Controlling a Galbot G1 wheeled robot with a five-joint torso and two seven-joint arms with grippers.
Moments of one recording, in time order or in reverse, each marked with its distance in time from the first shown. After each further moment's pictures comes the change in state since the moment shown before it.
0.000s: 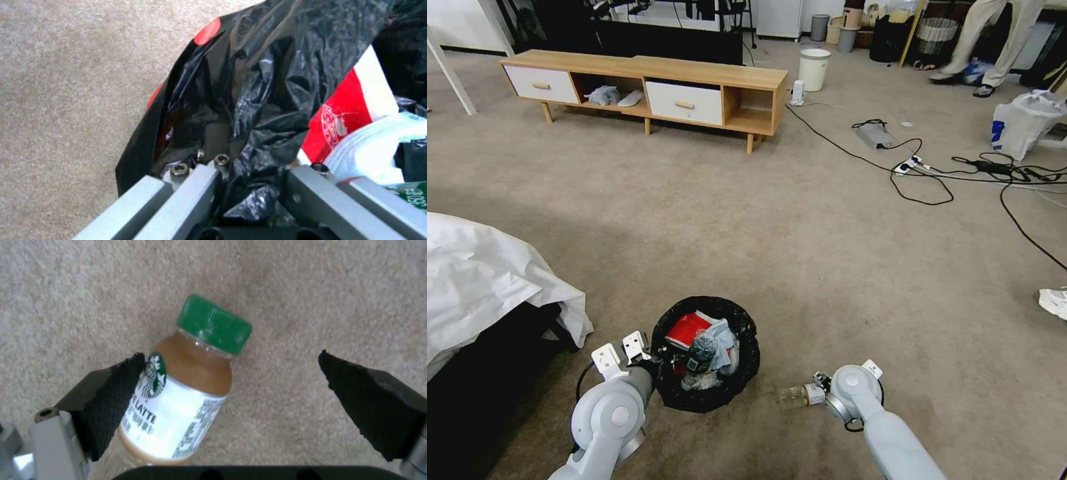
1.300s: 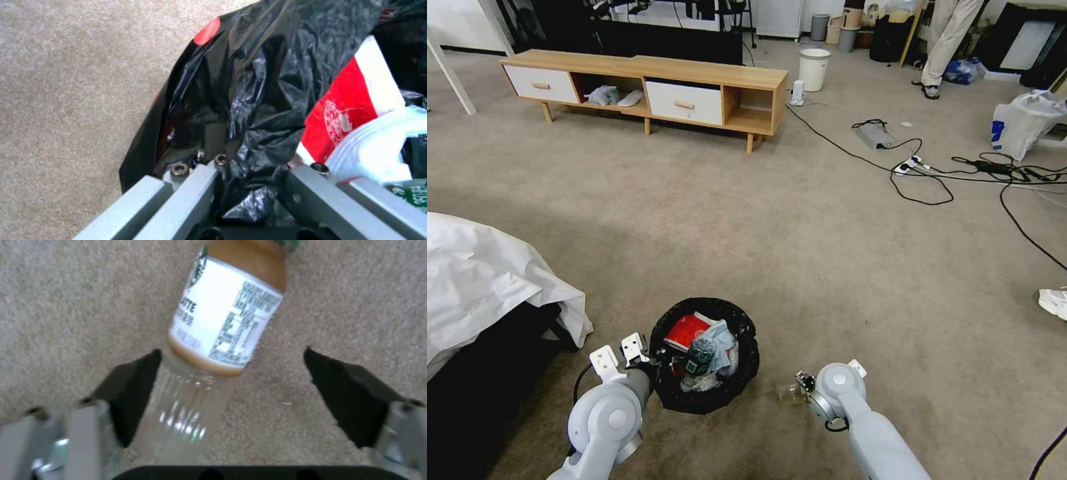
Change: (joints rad) left arm 0.015 0.012 -0.008 -0.004 -0.002 0.002 0.008; right arm 0.005 0.065 -0.023 0.027 0.033 0.014 0.027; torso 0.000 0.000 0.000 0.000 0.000
